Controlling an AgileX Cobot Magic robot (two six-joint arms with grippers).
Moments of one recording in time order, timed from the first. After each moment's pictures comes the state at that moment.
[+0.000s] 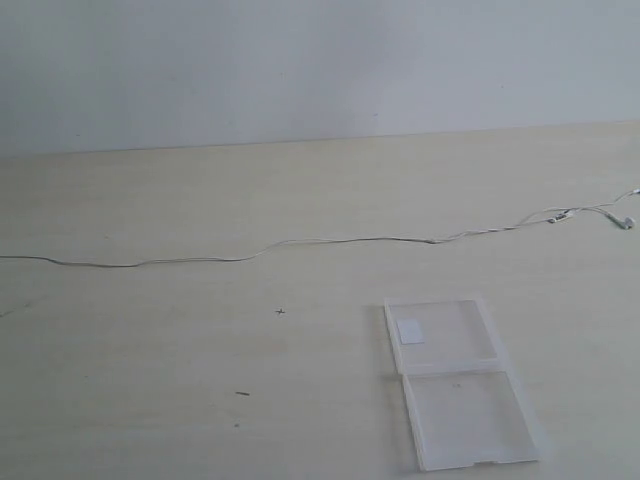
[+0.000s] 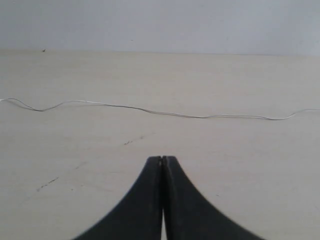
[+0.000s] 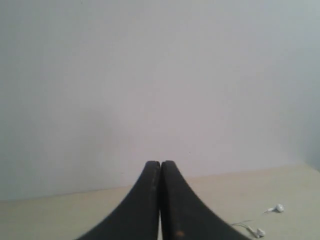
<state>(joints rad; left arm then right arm) 0.18 0.01 0.00 -0.15 0.37 0.08 0.06 0.01 -0.03 0.12 -0.05 0.02</state>
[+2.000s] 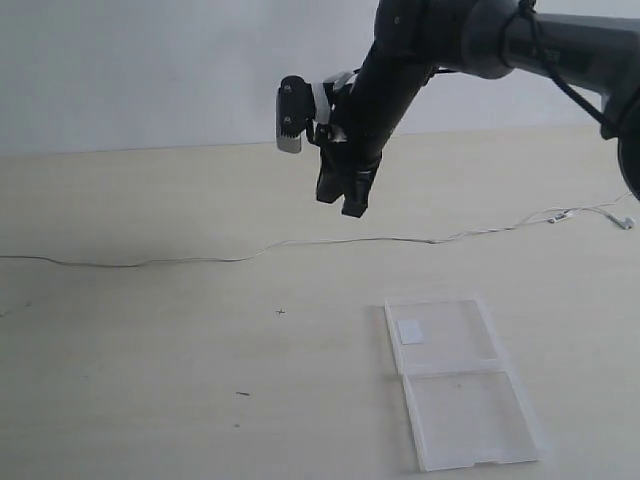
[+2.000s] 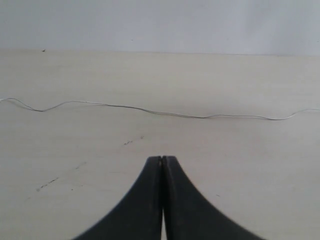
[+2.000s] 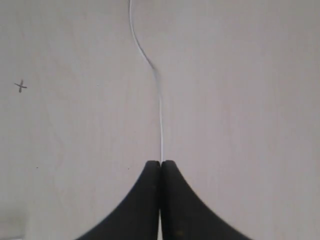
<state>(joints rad) 0.18 0.01 0.00 -0.15 0.37 0.08 0.43 2.32 -2.02 0.28 1.06 -1.25</state>
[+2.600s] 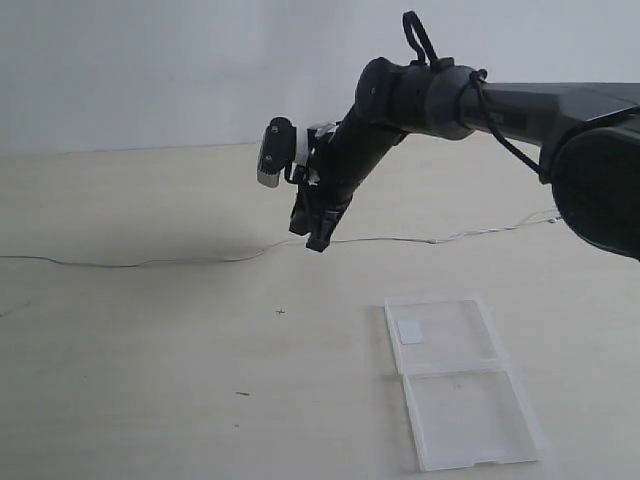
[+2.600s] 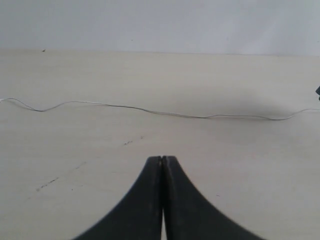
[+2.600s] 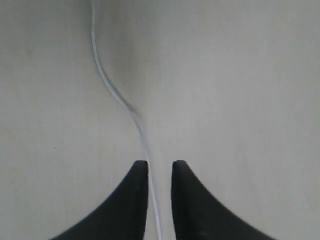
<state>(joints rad) 0.18 0.01 0.00 -0.15 0.37 0.08 0.45 2.46 -2.02 0.42 0.86 -1.25</state>
